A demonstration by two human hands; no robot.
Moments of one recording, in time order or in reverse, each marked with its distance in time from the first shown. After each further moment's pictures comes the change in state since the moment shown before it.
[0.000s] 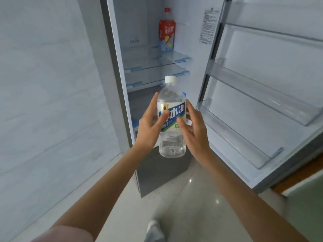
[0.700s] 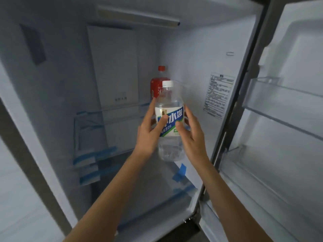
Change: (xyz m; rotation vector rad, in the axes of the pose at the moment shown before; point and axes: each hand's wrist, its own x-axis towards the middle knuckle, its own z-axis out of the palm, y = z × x) left_hand 0.392 -0.035 0.049 -0.045 0.049 0.207; right_hand 0.375 0.127 0.016 0.205 0.010 -0.078
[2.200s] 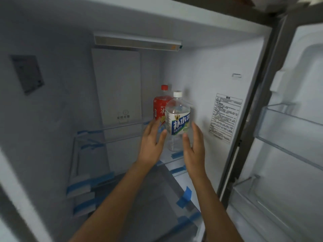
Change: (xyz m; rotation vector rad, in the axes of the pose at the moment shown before) left_hand 0.070 -0.053 -0.004 0.567 0.057 0.178; right_hand 0.056 0.051 0.014 -0.191 0.199 0.010
